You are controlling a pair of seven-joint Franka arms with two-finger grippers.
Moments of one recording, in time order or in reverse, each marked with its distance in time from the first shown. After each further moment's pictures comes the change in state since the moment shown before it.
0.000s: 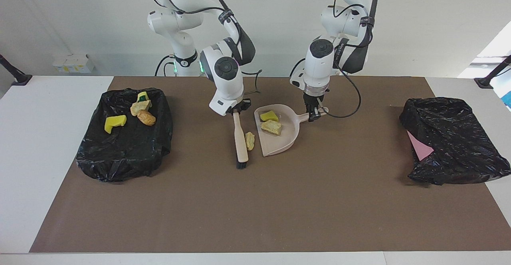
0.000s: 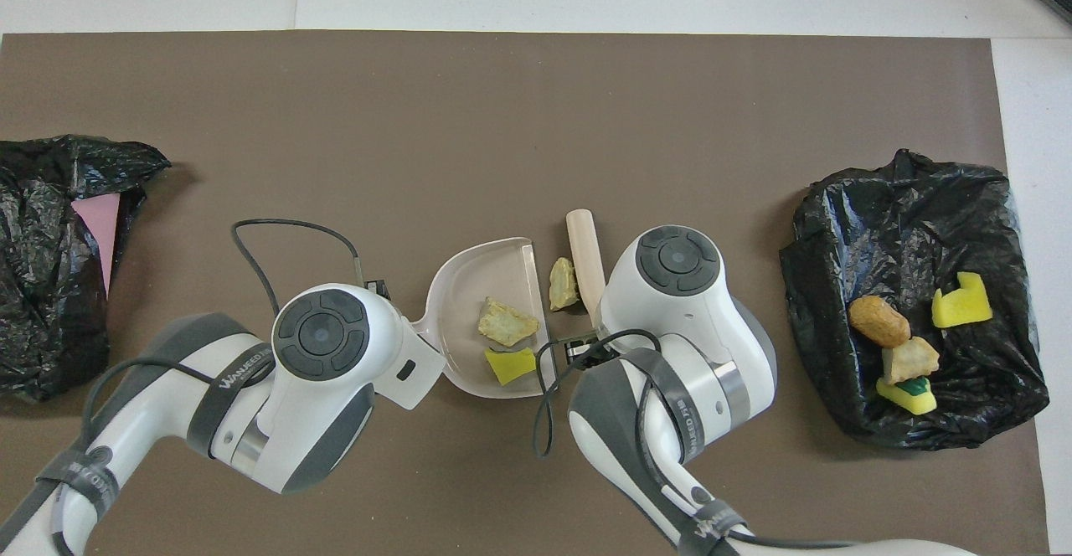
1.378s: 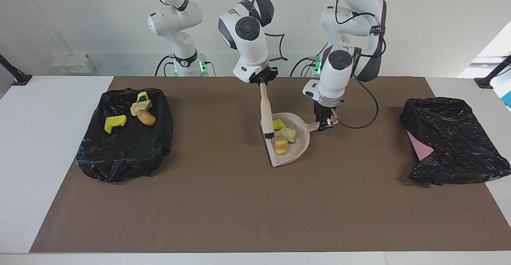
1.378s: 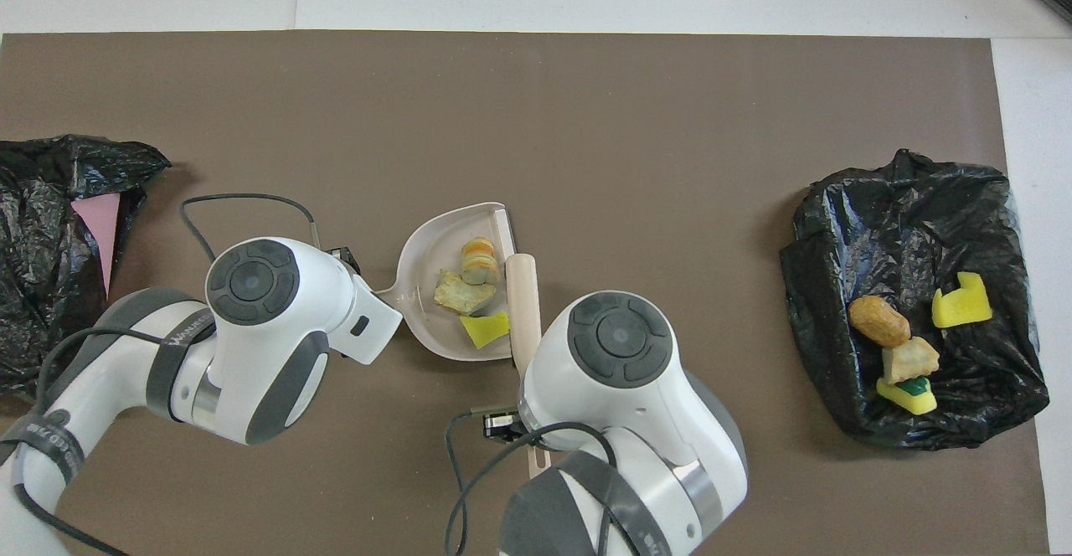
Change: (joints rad) left arm 0.120 0.061 0.016 0.046 -0.063 0.056 0.126; right arm 0.151 -0.150 0.007 0.035 0.140 -0.143 0.224
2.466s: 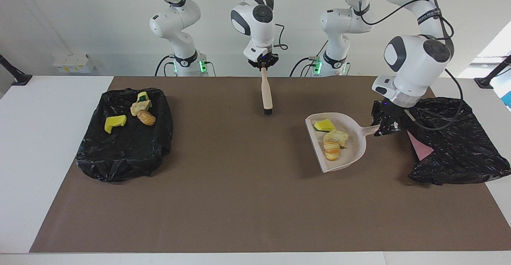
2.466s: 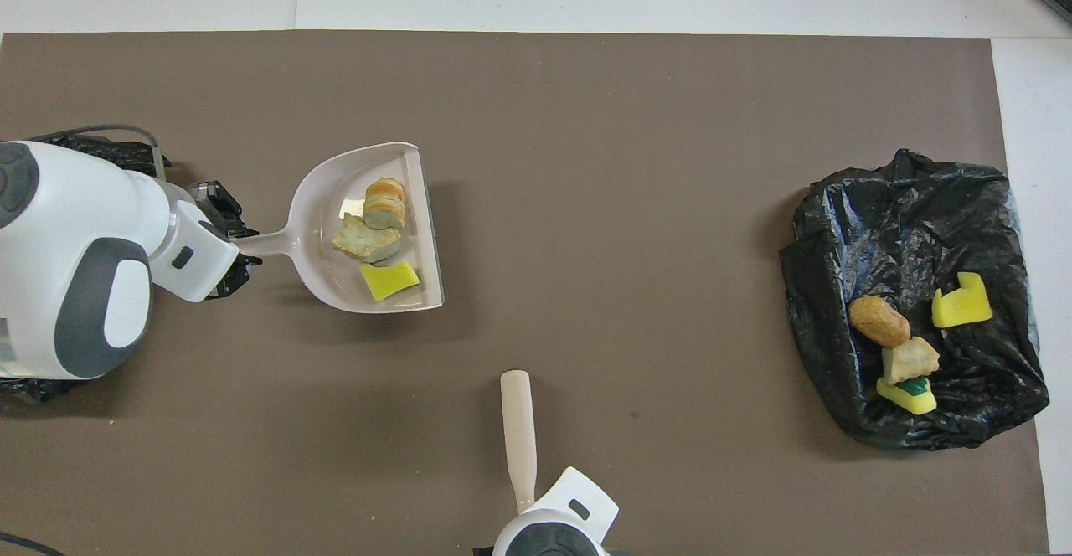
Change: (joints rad) left arm 0.364 0.001 0.017 0.257 -0.119 -0.218 0.524; right arm 0.286 -0.148 0.004 -0.375 -0.004 0.273 0.233
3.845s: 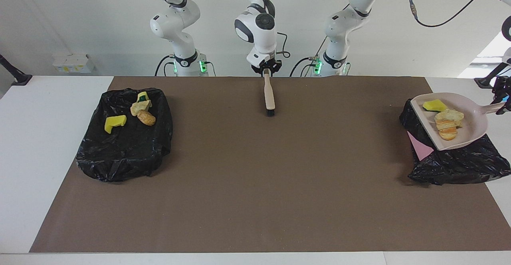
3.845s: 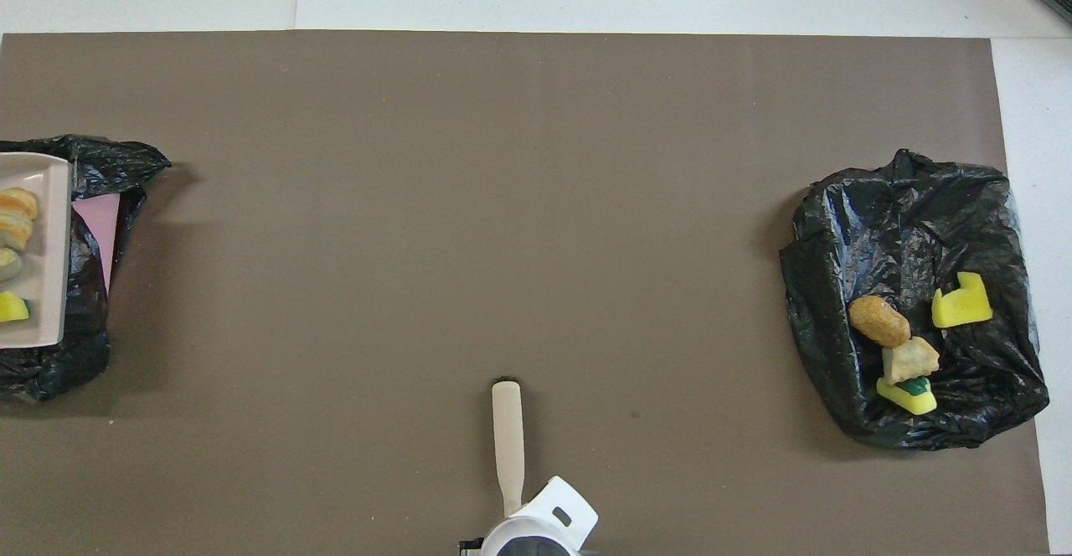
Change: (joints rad) left arm 0.555 0.210 0.006 0.477 0.142 -0.173 0.593; right arm 0.014 0.061 -0.007 -0.028 -0.004 0.157 0.047
